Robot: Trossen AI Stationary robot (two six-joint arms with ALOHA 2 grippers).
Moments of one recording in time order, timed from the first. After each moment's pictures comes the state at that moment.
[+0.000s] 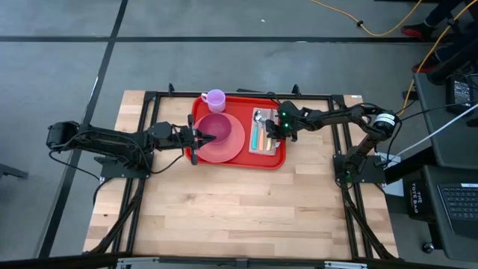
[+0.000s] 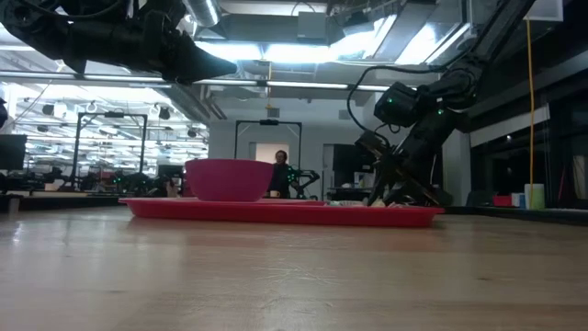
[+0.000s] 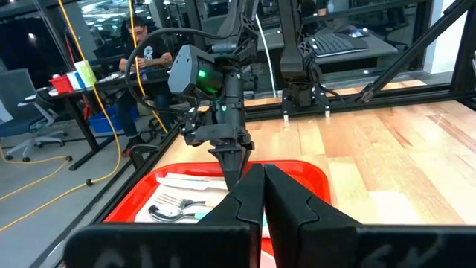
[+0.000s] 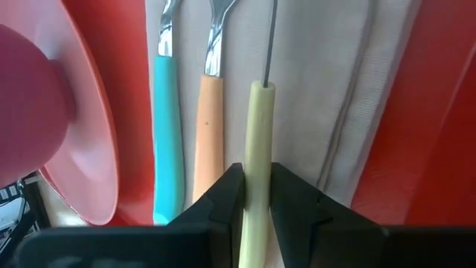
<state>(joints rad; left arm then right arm) 0.14 0.98 0.33 0.57 -0.06 0.17 -0.56 1.67 0.71 0.01 -0.34 1.12</state>
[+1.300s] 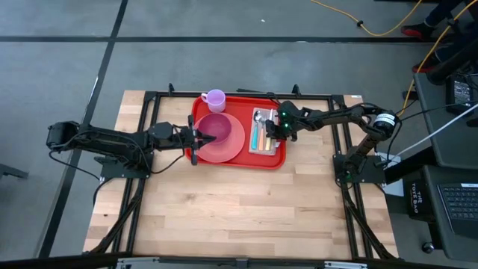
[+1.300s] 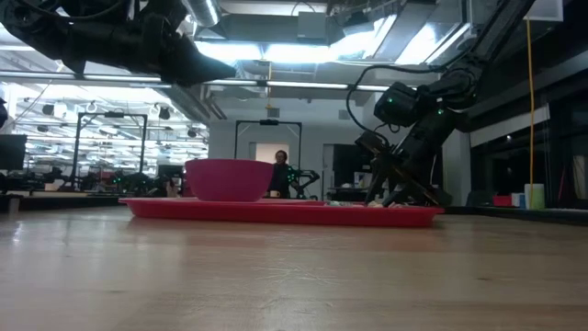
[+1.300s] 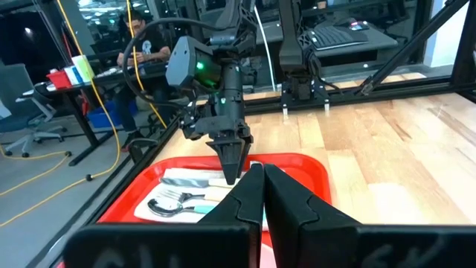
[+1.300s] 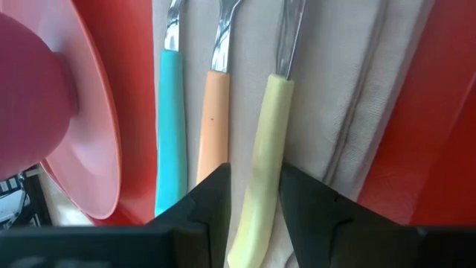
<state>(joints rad) 0.14 0.98 0.33 0.55 -0.06 0.17 -0.55 1.67 0.71 0.02 -0.35 1.10</state>
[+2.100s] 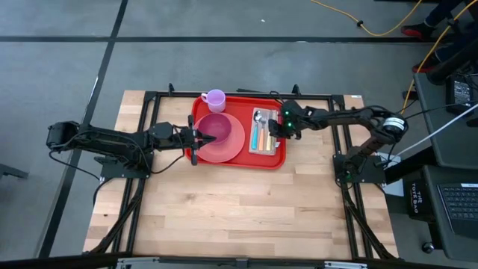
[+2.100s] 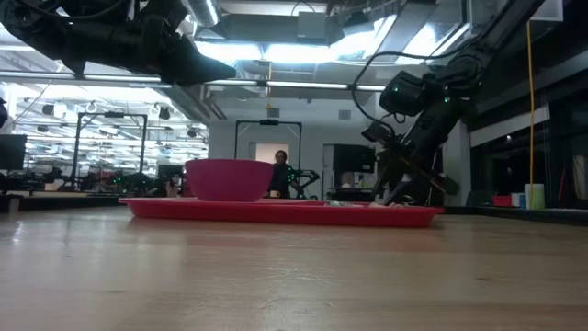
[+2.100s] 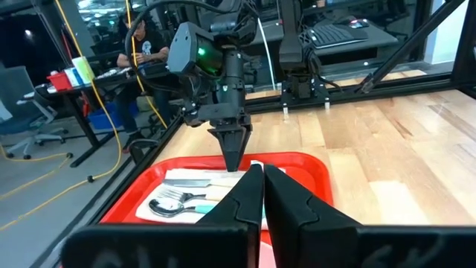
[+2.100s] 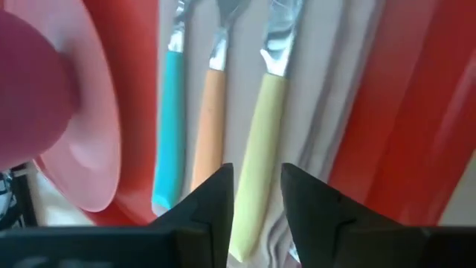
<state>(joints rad) 0.14 0.98 0.33 0.55 -0.06 0.18 -0.55 1.58 0.71 -0.10 -0.30 1.06</state>
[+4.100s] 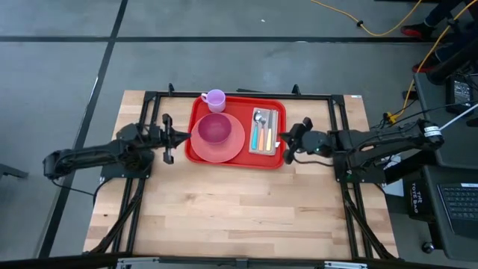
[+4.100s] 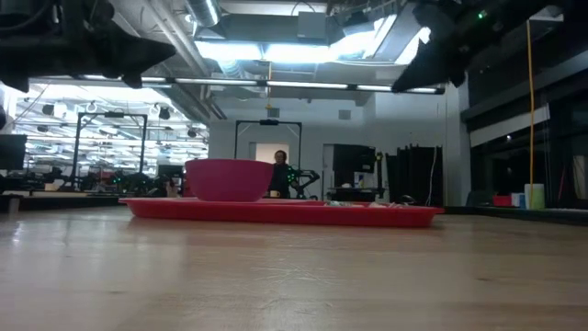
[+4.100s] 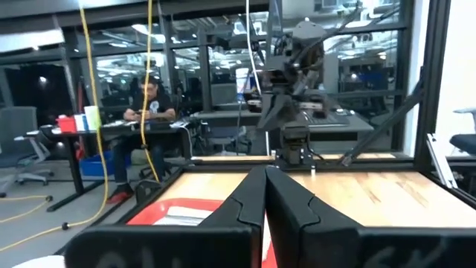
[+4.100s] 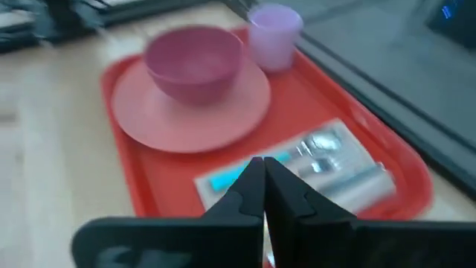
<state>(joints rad) 0.31 0.28 0.06 0.40 0.15 0.02 0.08 1.04 0.71 -0.27 0.56 0.35</state>
